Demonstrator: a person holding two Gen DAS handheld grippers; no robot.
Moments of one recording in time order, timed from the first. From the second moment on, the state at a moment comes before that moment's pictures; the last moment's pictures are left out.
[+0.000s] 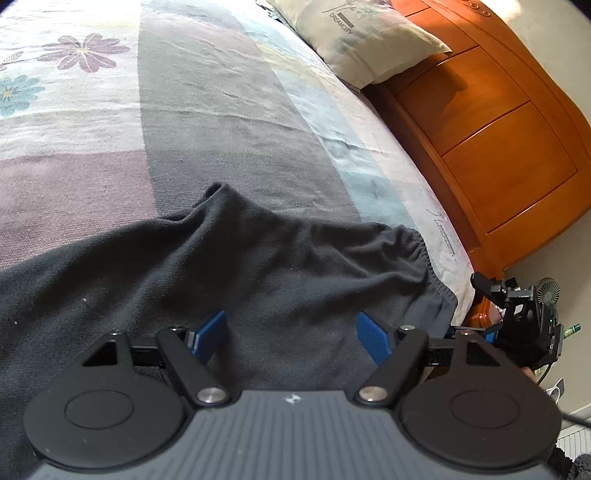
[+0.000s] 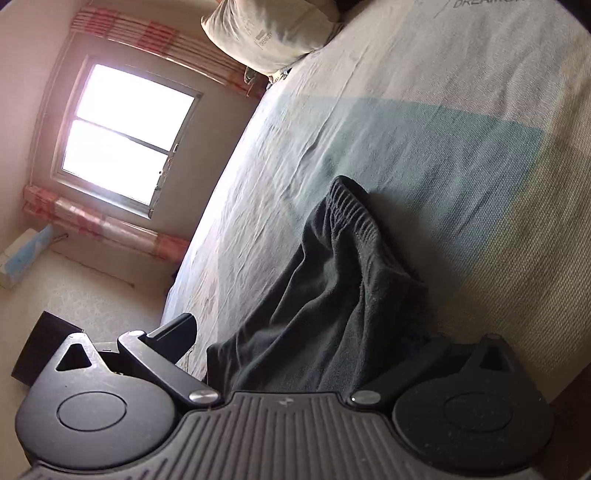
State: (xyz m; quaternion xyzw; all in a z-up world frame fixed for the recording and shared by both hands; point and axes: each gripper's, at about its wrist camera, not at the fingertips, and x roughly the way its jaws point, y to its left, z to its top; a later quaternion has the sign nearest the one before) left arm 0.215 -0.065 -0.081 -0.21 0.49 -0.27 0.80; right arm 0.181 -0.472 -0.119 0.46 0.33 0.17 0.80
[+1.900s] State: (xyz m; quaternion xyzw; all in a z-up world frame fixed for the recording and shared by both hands) left arm 0.194 -0.024 -0.049 -0.21 0.44 -0.26 0.84; right arm 0.208 -0.494 -0.172 0.56 0.33 0.10 0.75
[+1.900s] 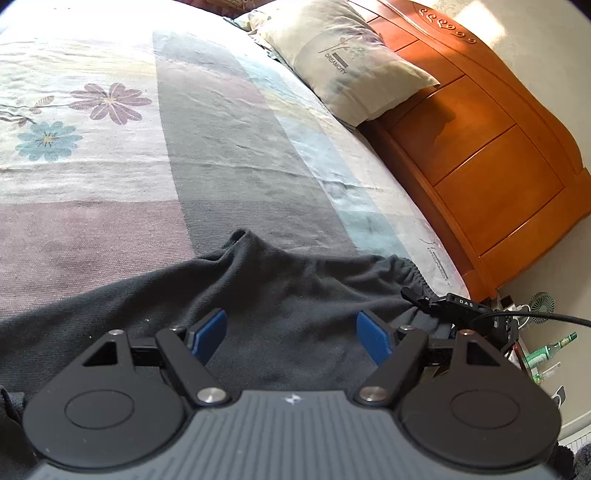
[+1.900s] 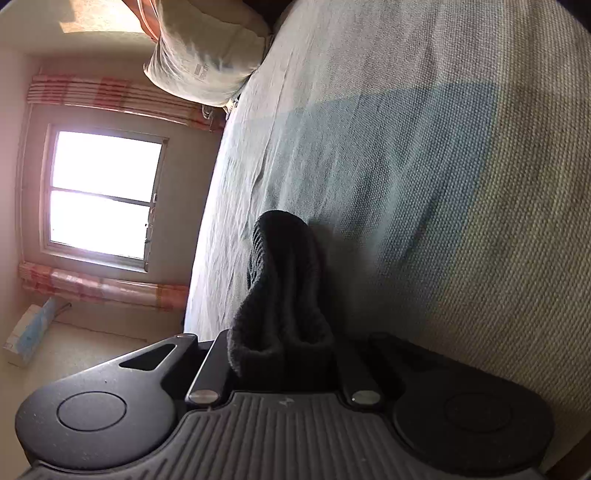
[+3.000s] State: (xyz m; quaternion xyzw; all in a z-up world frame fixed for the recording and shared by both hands) left arm 0.052 0.070 -0.008 -0.04 0.43 -0.16 0.89; right arm 0.183 -0.298 0.026 0.23 0.32 0.21 0.90
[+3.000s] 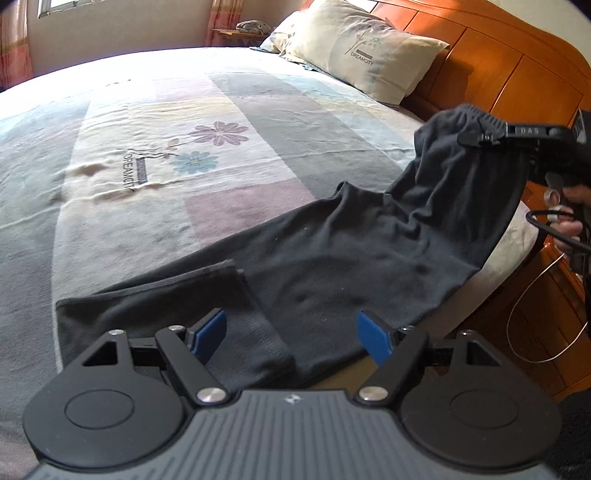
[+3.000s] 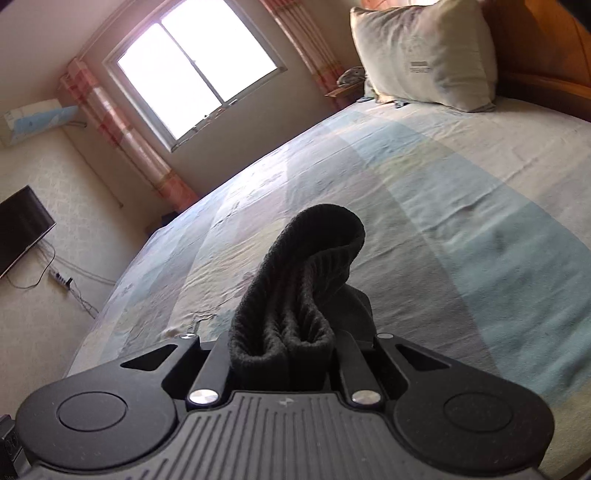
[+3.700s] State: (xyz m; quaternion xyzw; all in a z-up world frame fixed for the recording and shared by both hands) left arm -0.014 0.178 -0.023 -0.08 0.41 -0.06 0.91; right arm 0.146 -0.086 0.062 0.04 0.34 0.35 0.87
